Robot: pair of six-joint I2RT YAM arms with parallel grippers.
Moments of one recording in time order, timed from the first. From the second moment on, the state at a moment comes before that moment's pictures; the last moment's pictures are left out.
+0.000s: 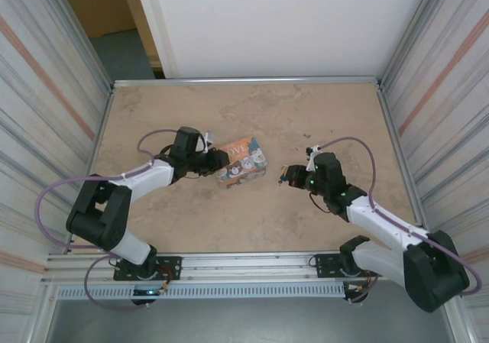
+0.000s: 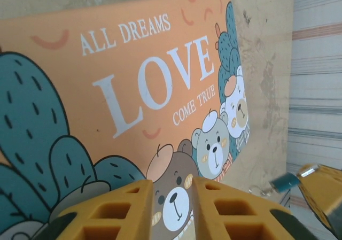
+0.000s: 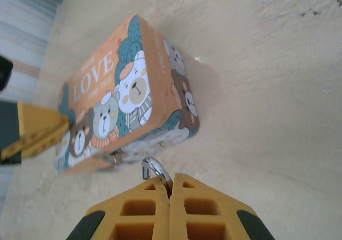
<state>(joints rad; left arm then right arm) -0.43 1.53 0.81 -0.05 0.52 -0.77 0.48 1.01 0.46 -0.03 -0.20 0.71</state>
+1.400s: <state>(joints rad) -0.42 0.43 0.63 -0.77 -0.10 -0.49 0.78 1.04 0.68 -0.83 -0.18 0.55</state>
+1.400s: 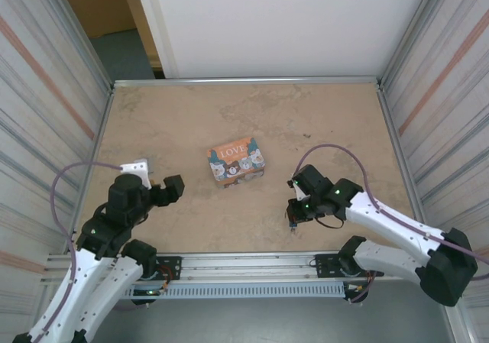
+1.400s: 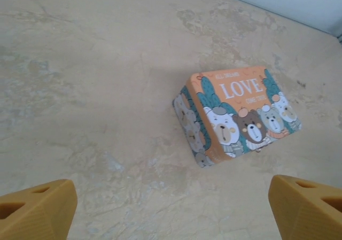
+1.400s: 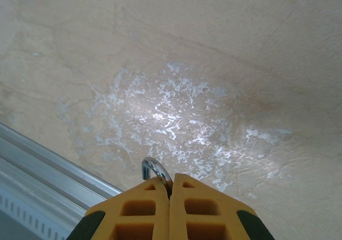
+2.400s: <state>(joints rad) -0.42 0.35 0.61 -0.82 -0.20 -0.48 0.79 1.39 0.70 -0.69 -0.26 0.54</state>
